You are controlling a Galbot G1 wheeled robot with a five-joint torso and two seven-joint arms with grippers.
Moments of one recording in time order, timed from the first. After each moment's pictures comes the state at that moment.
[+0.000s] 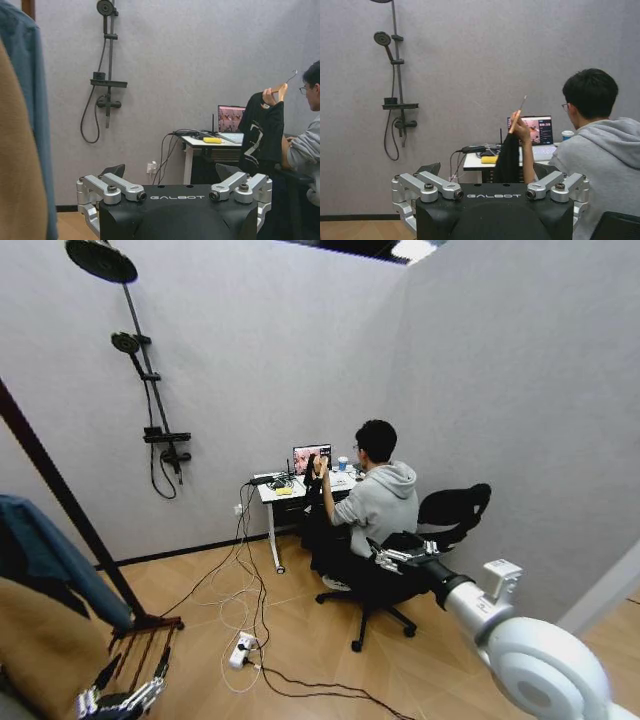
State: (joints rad) left arm 1.94 -1.35 -0.90 -2.27 -0.51 -0.14 0.13; right arm -1.15 0.89 0.67 2.50 0.97 -0.66 0.35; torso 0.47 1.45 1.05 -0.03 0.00
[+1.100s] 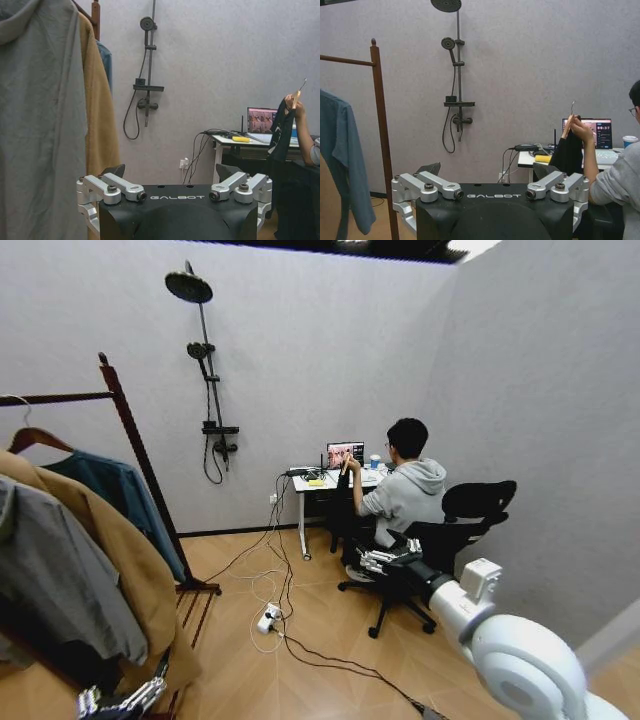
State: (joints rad) left arm 1.94 -1.35 -0.90 -2.27 -0.51 -0.14 0.13; right arm -1.09 0.88 0.56 2.50 0.94 -0.65 0.35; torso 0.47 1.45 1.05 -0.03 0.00
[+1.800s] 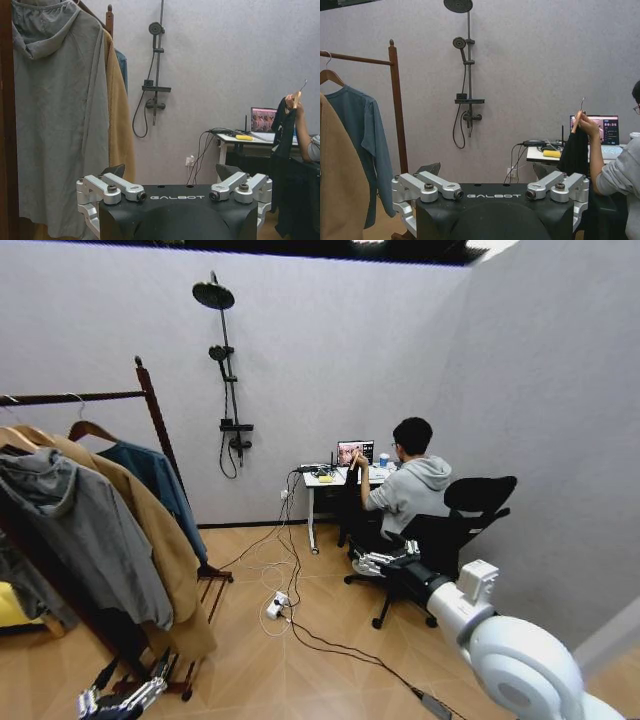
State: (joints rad) left arm 1.94 -1.35 -0.90 -2.27 -0.51 -0.14 0.13; right arm -1.10 0.88 0.56 2.50 0.93 -0.65 0.35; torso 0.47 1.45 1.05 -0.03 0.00
